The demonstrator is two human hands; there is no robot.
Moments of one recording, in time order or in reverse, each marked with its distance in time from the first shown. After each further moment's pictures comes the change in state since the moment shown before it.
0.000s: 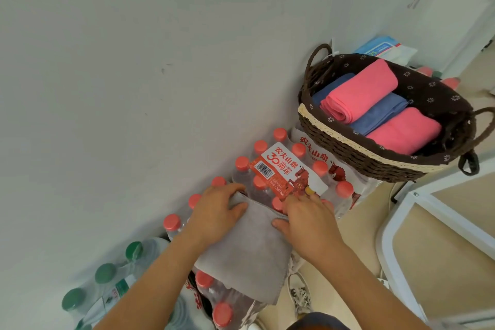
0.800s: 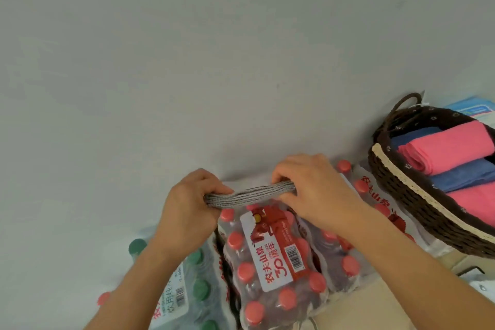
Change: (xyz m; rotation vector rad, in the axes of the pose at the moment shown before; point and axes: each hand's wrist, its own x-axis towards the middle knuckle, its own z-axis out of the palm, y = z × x) left_hand -0.108 -0.013 -0.103 -0.141 0.616 -0.132; right_hand 0.037 -0.094 -0.101 0.112 0.123 -0.808
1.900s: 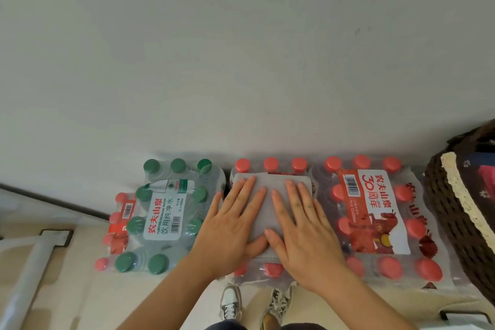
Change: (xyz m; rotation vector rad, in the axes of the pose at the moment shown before) left_hand -0.103 -0.022 0.116 0.521 -0.319 -0.137; right_hand -0.077 0.025 0.133 -0.219 -0.303 -0.049
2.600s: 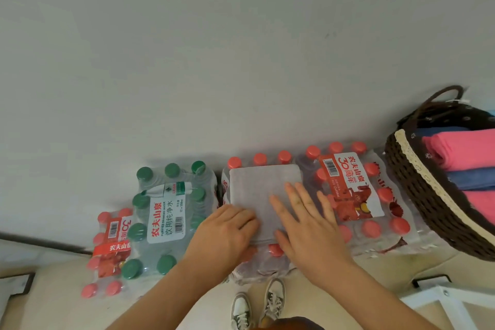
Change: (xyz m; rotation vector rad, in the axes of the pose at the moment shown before) left_hand -0.030 -0.016 -0.020 0.029 0.170 0.467; right_hand -0.035 -0.027 -0.021 -0.106 0.072 0.082
